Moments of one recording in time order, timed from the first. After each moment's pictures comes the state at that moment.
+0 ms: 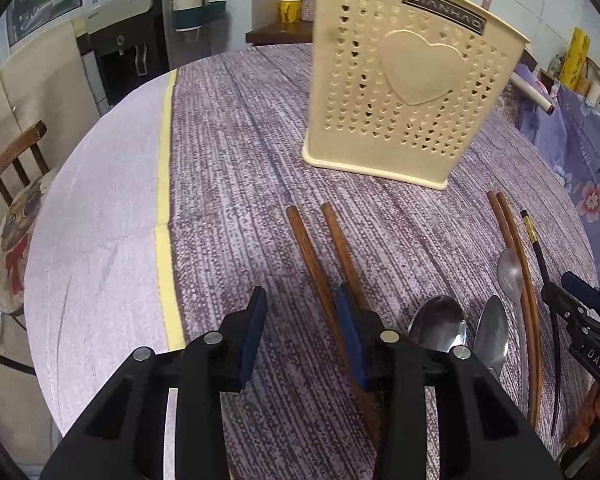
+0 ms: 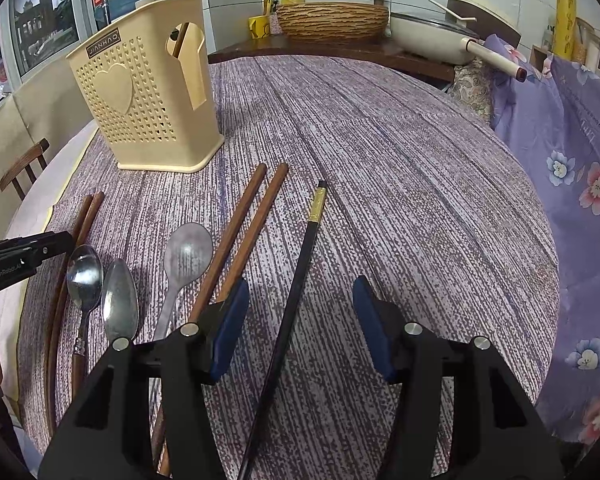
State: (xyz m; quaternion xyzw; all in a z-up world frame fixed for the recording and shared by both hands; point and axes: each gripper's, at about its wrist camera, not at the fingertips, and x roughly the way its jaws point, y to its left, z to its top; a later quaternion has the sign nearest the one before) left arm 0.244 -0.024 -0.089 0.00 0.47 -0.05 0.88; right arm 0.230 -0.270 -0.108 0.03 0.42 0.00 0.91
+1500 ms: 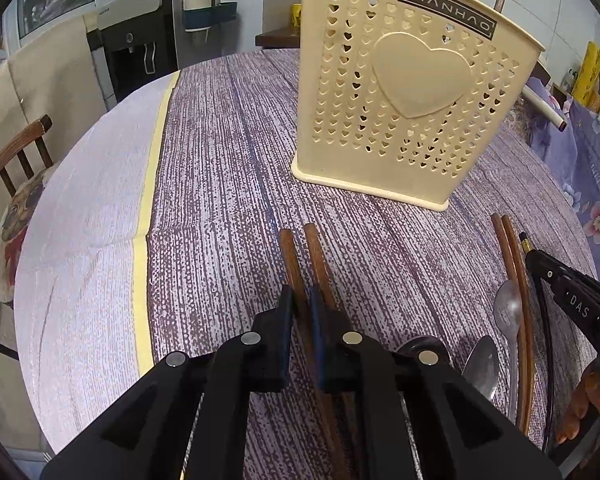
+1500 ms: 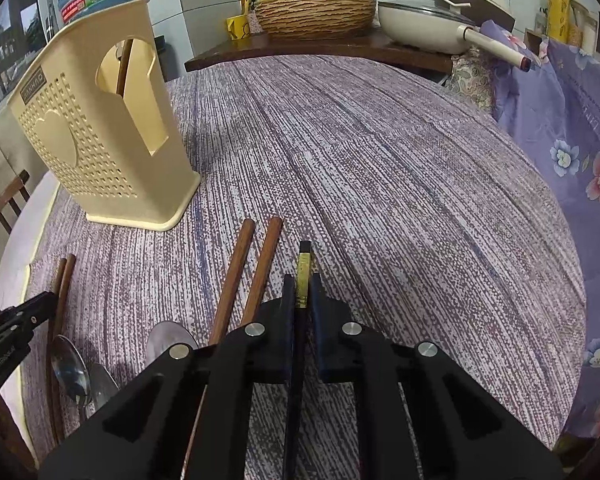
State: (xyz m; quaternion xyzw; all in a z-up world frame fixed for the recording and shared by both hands) left arm 0.256 -0.044 -0.093 -0.02 0.46 -0.03 0.89; right arm 0.299 -0.278 -0.111 0.07 0.43 -0.02 0.90
